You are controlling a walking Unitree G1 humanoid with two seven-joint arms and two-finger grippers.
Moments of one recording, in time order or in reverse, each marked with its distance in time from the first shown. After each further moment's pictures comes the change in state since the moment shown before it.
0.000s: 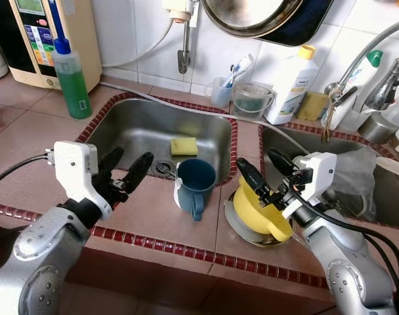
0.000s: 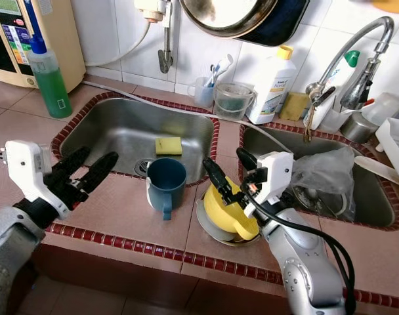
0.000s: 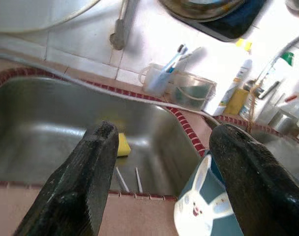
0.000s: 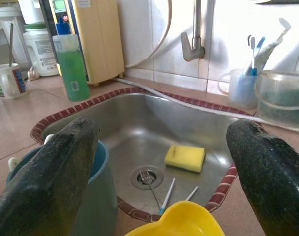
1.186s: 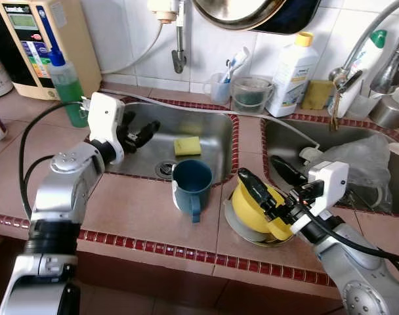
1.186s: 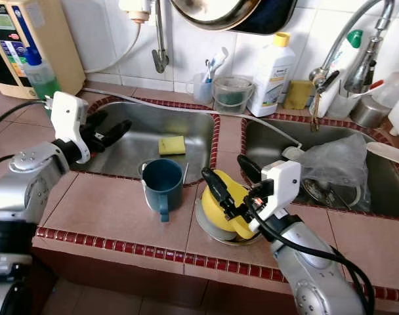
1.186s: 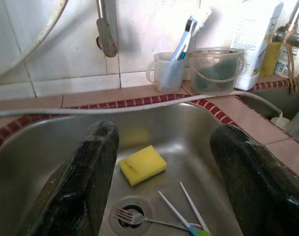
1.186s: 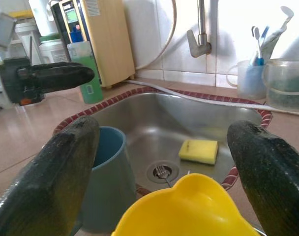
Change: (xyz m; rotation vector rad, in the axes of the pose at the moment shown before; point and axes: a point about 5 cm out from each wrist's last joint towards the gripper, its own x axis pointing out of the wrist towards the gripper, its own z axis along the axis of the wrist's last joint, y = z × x) left arm 0.100 0.048 0.014 0.245 0.083 -0.094; right arm -0.023 0.017 0.011 0.009 0.034 0.036
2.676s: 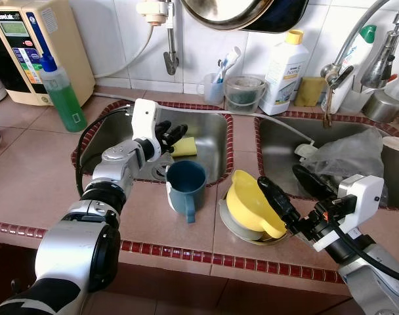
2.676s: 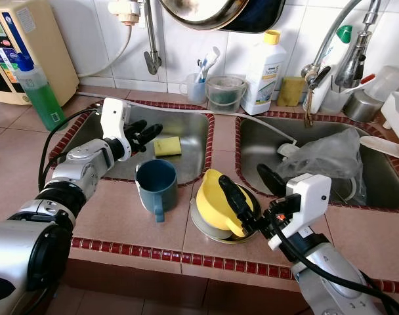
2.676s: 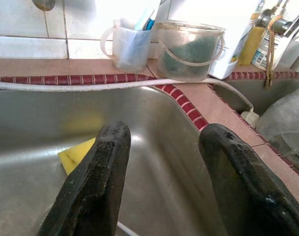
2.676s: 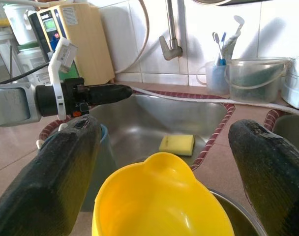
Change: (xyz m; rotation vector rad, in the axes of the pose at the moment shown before) left arm 0.074 -0.022 -0.028 -0.154 0.096 -0.065; right arm -0.037 0.001 0.015 -0.011 -0.002 -0.083
